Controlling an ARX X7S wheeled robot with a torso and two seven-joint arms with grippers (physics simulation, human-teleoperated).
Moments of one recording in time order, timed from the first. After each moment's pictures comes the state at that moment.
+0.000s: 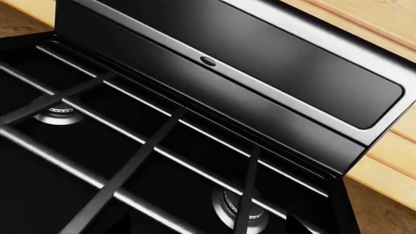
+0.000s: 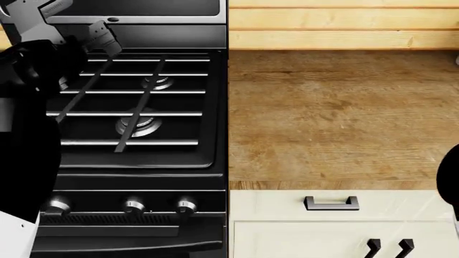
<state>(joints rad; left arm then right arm) -1.63 -0.25 -0.37 -1.31 0.00 -0.54 -0.08 1.71 0.33 0.12 -0.29 1.06 1.52 0.56</state>
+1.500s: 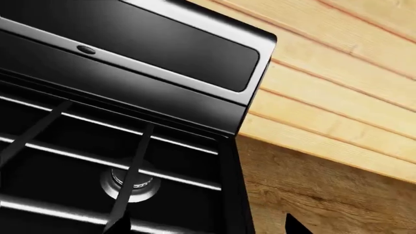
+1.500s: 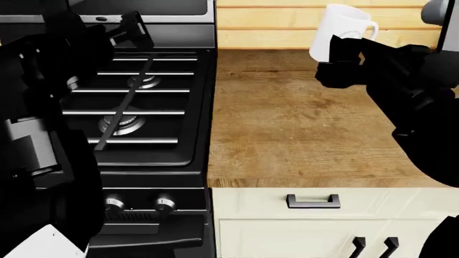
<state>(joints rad) -1.43 -0.11 -0.30 -0.59 -0.05 -1.06 0.13 1.02 0.43 0.13 -0.41 1.22 1.28 0.64</state>
